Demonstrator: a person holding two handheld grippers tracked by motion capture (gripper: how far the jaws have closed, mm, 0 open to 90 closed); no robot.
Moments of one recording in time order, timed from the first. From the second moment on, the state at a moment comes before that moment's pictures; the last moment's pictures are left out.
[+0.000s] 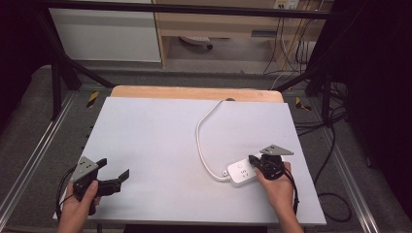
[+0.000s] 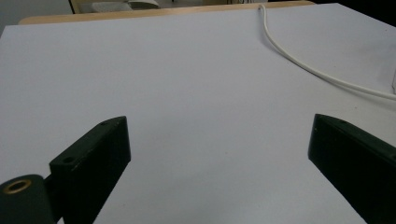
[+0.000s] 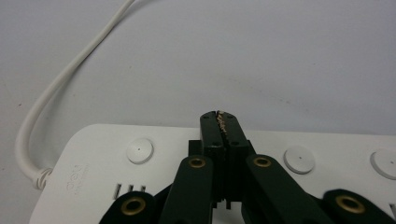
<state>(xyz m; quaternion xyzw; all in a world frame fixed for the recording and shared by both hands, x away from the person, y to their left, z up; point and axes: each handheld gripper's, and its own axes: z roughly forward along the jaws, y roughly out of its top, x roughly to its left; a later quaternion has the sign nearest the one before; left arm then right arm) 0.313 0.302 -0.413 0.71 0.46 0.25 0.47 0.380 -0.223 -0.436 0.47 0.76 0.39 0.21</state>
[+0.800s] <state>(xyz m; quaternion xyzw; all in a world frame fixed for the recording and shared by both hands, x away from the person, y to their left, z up) 0.313 0.303 -0.412 0.71 0.46 0.25 0.47 0.380 -0.226 -0.438 0.48 0.75 0.41 0.19</state>
